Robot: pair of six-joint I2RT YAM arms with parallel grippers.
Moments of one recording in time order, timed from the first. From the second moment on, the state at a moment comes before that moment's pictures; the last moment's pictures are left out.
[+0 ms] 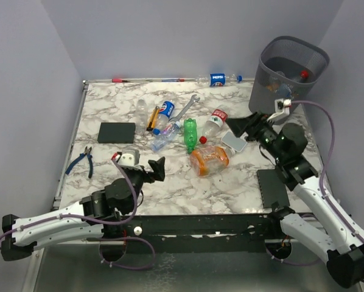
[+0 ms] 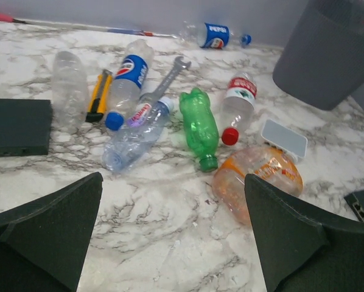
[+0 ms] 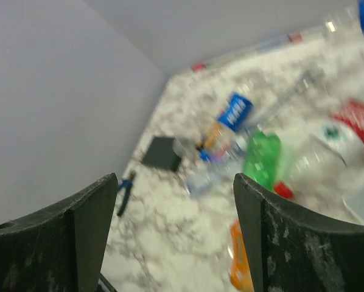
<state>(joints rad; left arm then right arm) -1.27 0.43 0.44 -0.05 -1.02 -0.31 0.38 0.88 0.86 0.15 -0.17 0.67</state>
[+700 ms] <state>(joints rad) -1.27 1.46 1.06 -0.25 -0.49 0.11 0.38 0.38 0.41 -0.42 0.02 1.08</state>
